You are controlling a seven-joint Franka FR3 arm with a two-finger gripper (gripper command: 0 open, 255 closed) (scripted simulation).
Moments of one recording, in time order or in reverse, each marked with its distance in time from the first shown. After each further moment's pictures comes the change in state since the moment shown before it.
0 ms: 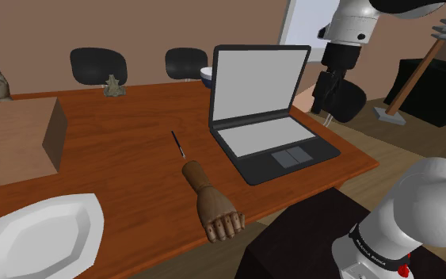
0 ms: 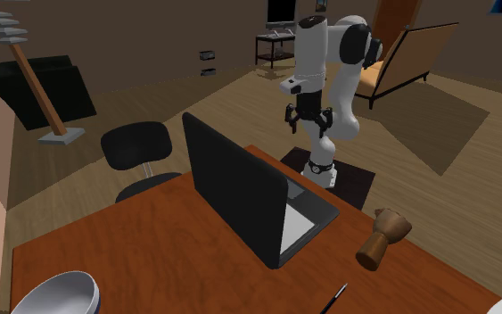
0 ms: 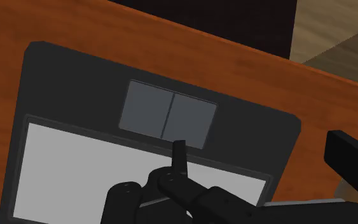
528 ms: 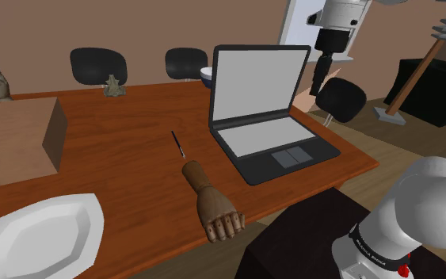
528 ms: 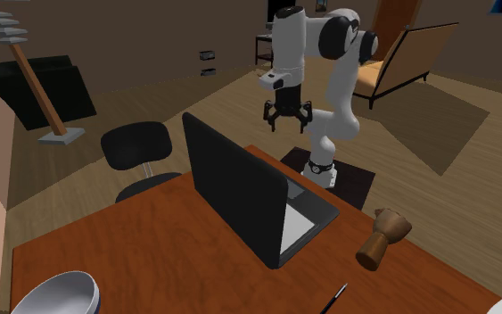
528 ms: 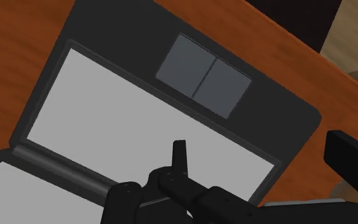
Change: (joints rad) arm 0.047 0.172 -0.118 0.172 -0.095 0.015 -0.309
